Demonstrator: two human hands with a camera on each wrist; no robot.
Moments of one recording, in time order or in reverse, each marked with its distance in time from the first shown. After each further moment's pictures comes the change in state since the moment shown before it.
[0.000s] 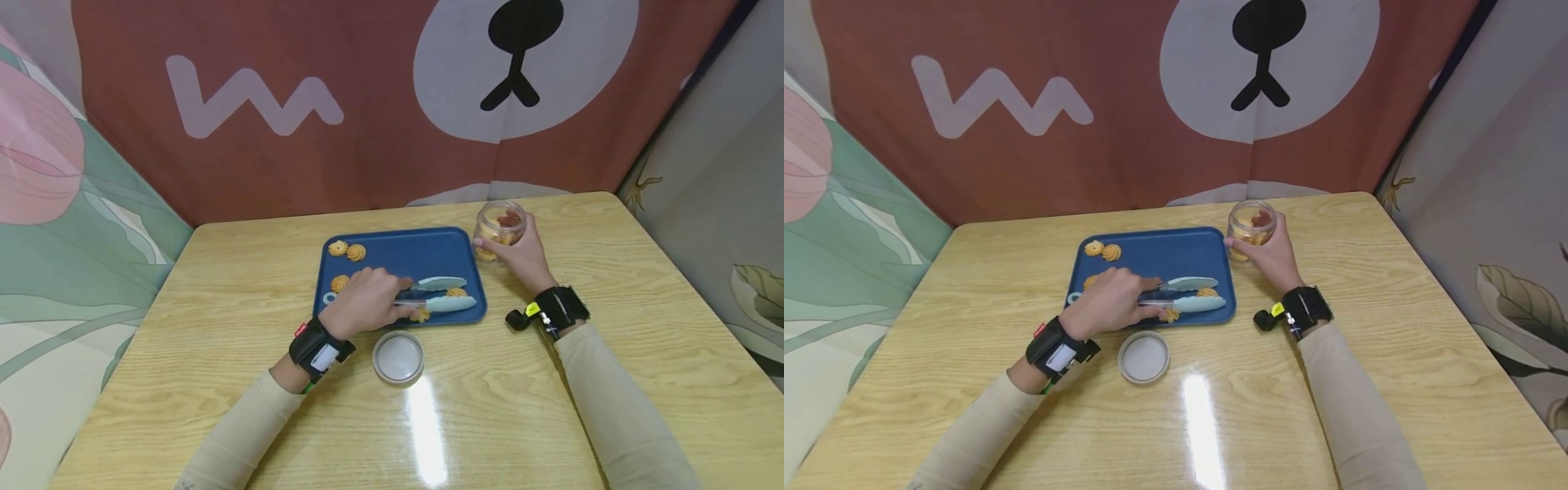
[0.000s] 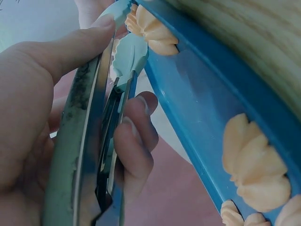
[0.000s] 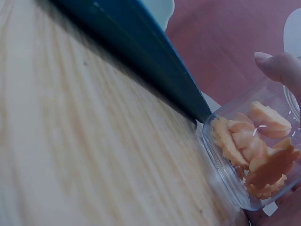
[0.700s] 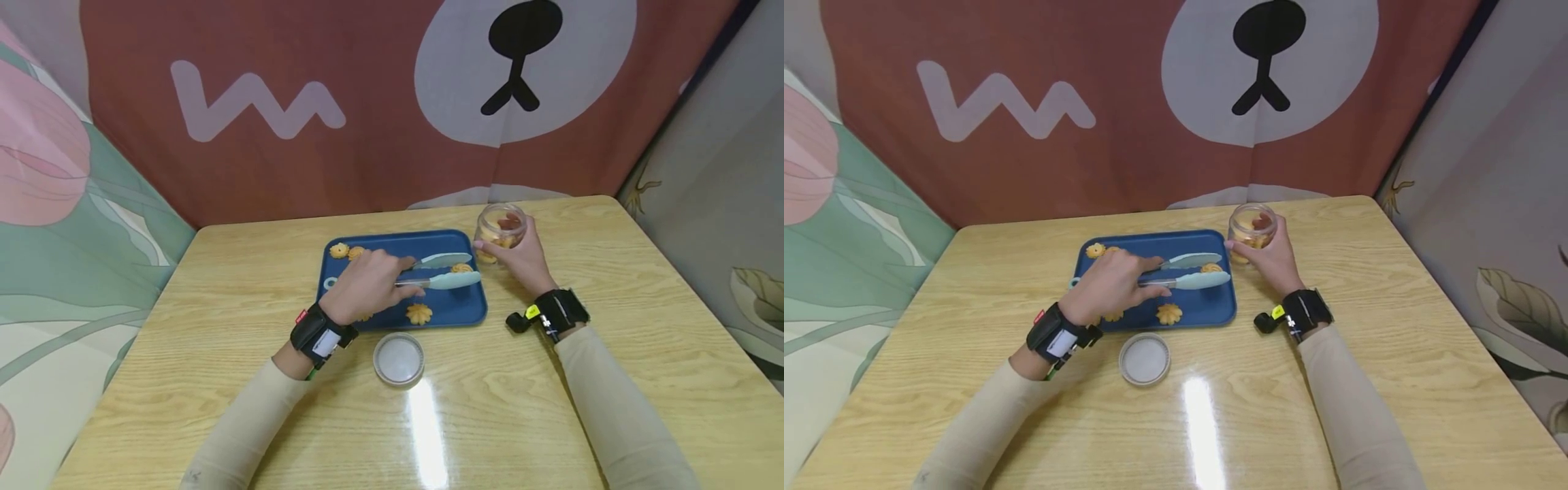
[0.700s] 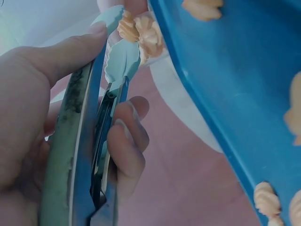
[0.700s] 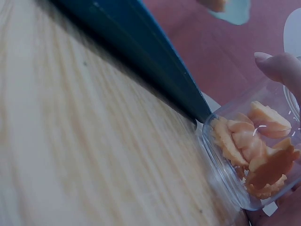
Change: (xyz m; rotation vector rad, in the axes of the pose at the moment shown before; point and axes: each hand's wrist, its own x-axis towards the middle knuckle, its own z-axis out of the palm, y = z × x) left_hand 0.014 -0.002 -0.025 0.048 0.109 0.019; right_hand -0.001 -0.001 0.000 0.023 -0.008 0.010
